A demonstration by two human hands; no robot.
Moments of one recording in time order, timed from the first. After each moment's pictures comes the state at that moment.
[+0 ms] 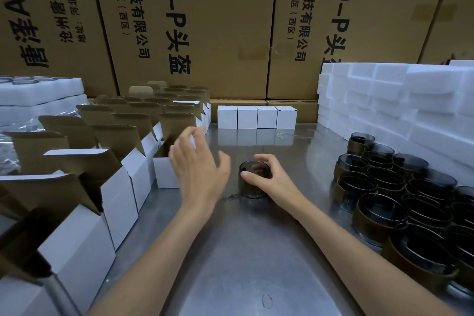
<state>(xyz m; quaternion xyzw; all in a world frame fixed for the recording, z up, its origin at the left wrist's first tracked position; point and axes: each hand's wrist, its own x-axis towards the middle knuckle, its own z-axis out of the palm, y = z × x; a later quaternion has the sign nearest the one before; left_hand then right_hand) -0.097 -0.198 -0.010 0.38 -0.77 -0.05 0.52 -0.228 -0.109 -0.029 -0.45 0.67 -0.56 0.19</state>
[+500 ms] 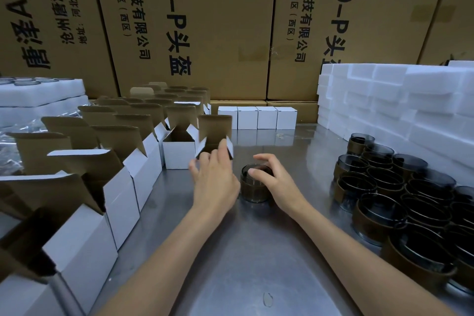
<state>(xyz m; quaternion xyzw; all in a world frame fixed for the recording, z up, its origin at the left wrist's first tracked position) -0.108 -0.186 -0.017 0.39 -0.85 -0.03 0.35 -0.227 -0.107 -0.030 -0.46 0.66 -0.57 0.17</state>
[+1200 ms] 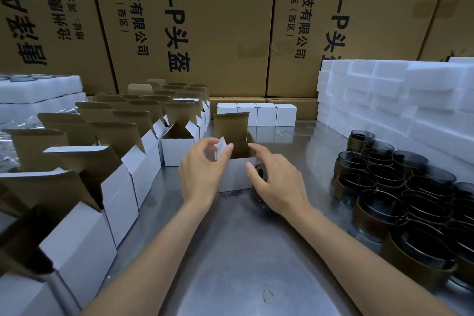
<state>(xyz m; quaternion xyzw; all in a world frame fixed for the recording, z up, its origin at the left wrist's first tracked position) -0.100 -0.204 -0.014 0.35 -0.72 -0.27 0.54 -0.216 -0.103 -0.028 -0.53 0.73 -0.37 -0.19</state>
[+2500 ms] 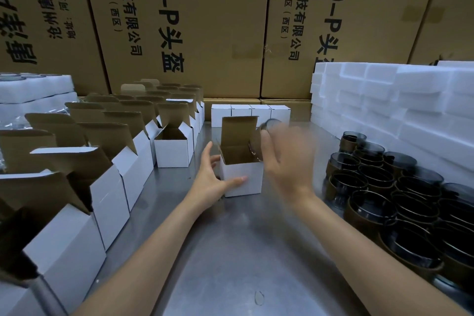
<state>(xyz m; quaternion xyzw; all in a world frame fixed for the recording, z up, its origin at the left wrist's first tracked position) -0.109 -0.215 -0.038 0.24 -0.76 -0.51 0.34 -0.211 -0.090 0.014 -0.46 0.62 -0.51 -0.39</state>
